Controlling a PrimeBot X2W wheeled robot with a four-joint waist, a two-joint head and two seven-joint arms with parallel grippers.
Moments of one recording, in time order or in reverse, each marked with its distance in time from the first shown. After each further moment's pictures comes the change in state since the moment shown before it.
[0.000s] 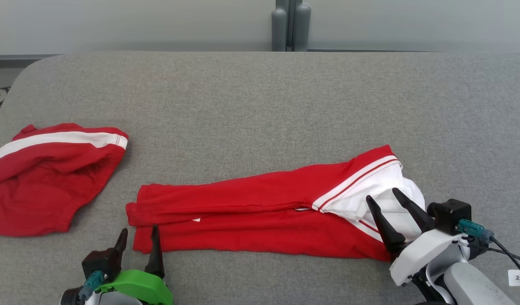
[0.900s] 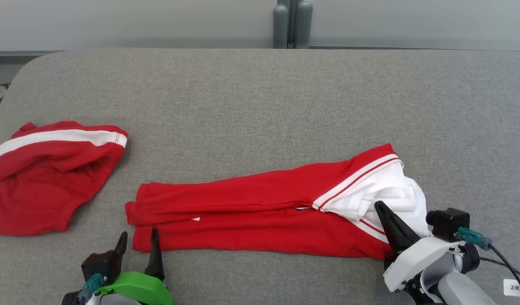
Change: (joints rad) left arm 0.011 0.000 -0.005 0.005 -0.018 0.008 0.000; right arm 0.031 0.063 -0.038 0.007 0.066 0.000 0.036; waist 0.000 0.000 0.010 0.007
